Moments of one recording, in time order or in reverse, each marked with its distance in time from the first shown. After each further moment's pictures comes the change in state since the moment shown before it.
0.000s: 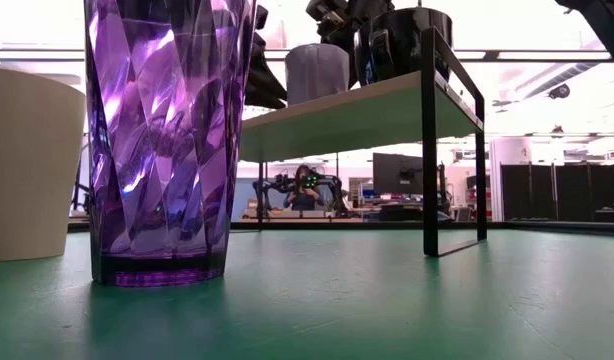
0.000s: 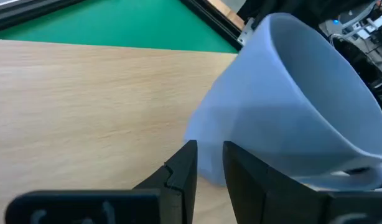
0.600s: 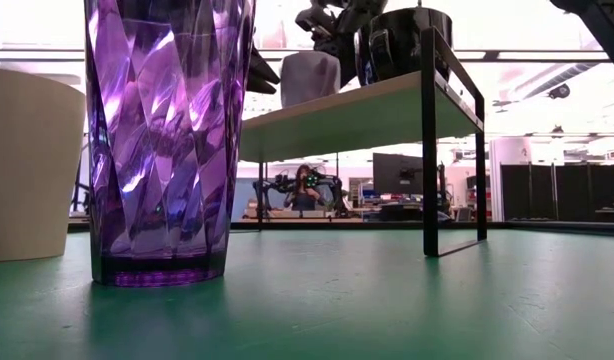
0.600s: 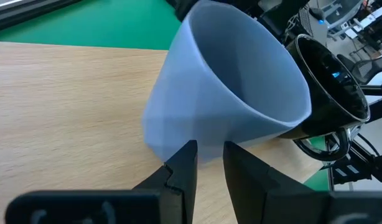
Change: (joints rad) left arm -0.011 -0.079 -0.003 -0.059 0.009 -0.005; right arm -0.046 0.006 -0.026 0.162 0.031 0.000
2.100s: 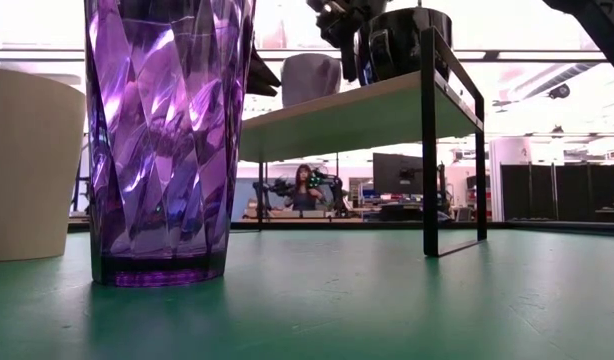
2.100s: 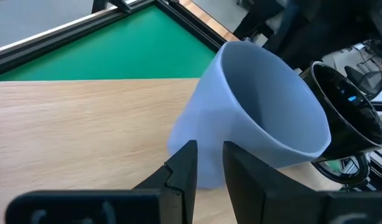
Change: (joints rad) left arm 0.072 0.001 0.005 0.032 0.012 0.053; right arm 0.077 0.046 0.157 -0.291 -0.004 0.021
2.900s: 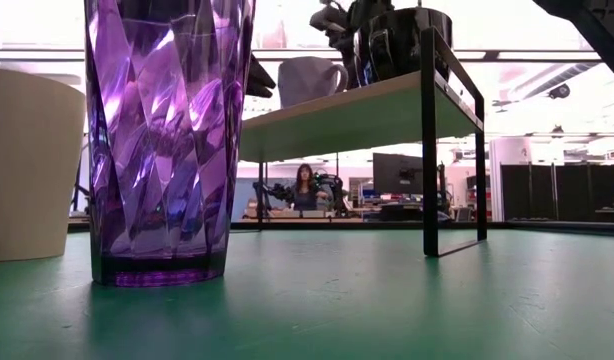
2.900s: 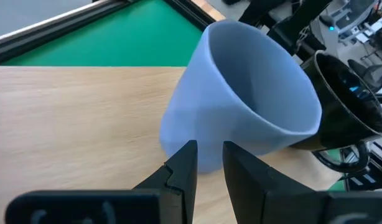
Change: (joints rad) left arm 0.000 -0.013 0.001 -0.051 0.010 0.001; right arm -0.103 0.003 0.030 0.020 0.128 0.007
